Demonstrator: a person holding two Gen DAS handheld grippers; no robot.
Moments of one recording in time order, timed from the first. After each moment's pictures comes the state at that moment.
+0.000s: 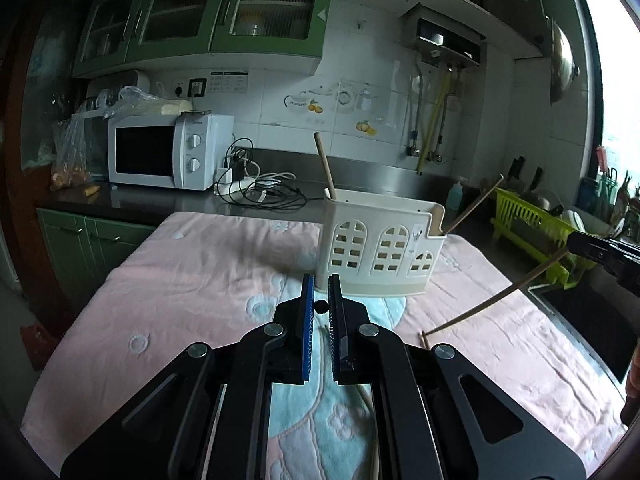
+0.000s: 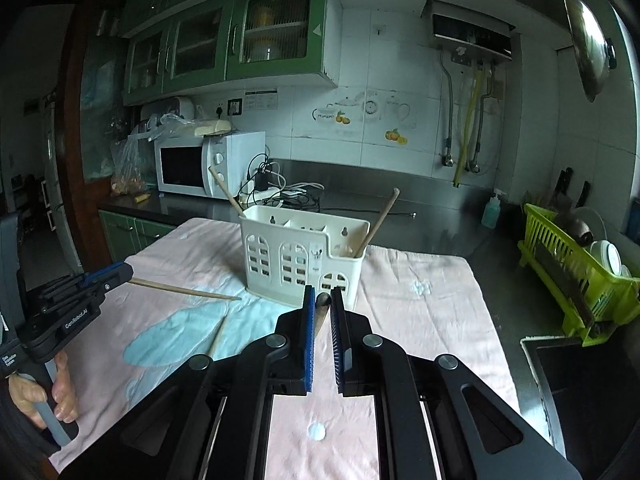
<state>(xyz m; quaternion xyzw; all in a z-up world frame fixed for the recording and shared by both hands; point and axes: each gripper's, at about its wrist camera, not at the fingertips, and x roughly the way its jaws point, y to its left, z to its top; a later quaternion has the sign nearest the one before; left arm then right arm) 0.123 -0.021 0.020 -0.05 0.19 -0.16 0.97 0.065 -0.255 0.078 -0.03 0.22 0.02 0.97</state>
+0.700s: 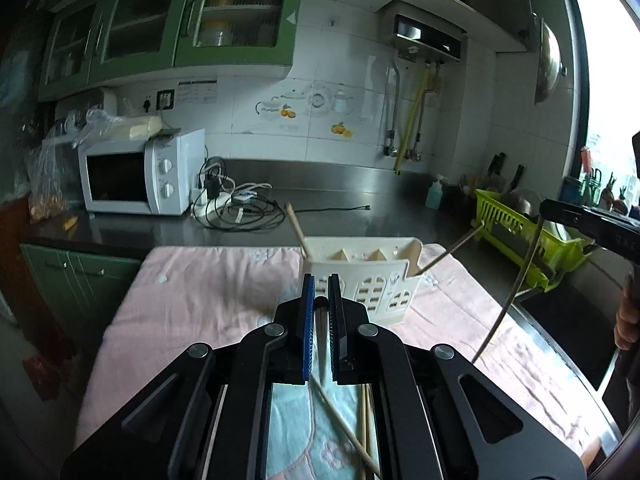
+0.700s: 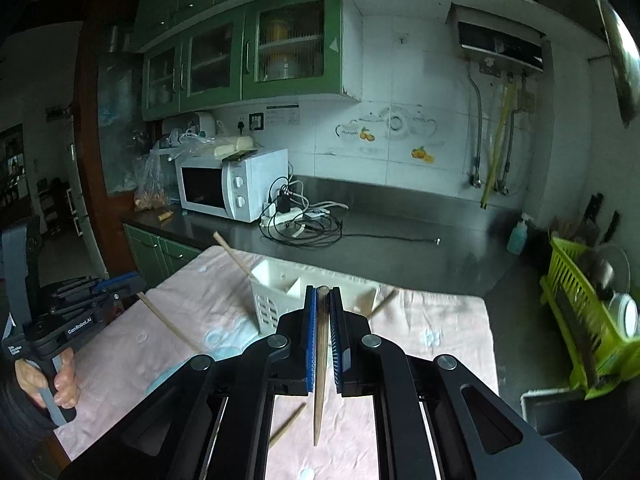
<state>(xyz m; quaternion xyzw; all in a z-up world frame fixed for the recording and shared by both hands) 0.161 -0.028 0.109 -0.01 0.21 -0.20 0.96 0.118 -0.279 0.169 -0.03 0.22 0.08 0.97</state>
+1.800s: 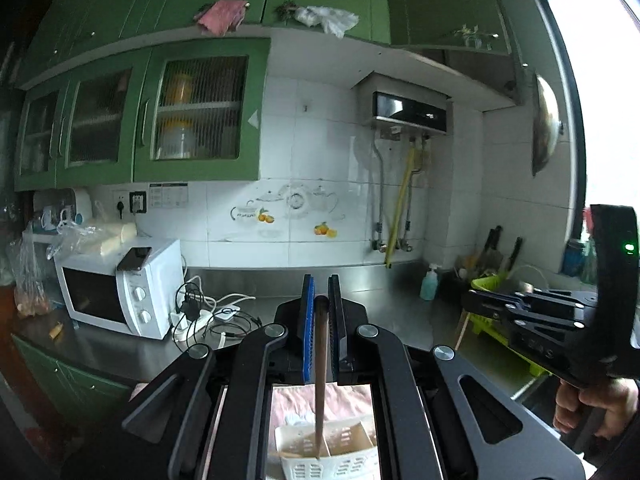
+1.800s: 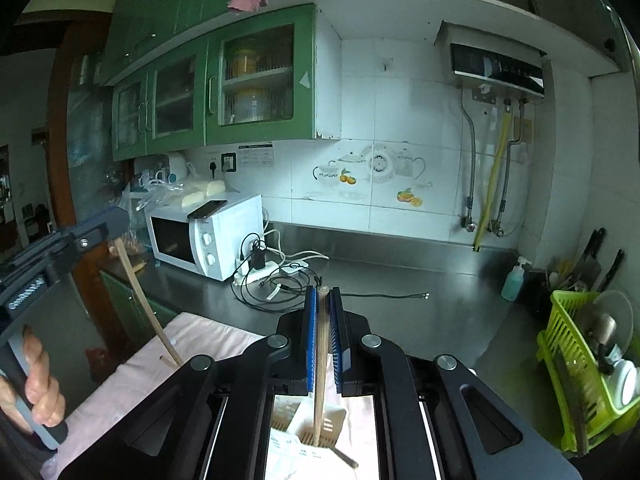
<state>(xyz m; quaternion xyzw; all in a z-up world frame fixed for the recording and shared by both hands) 0.256 -0.110 0.255 -0.01 0.08 -0.21 0.97 0.251 -0.304 0.241 -0.01 0.18 0.06 0.98</state>
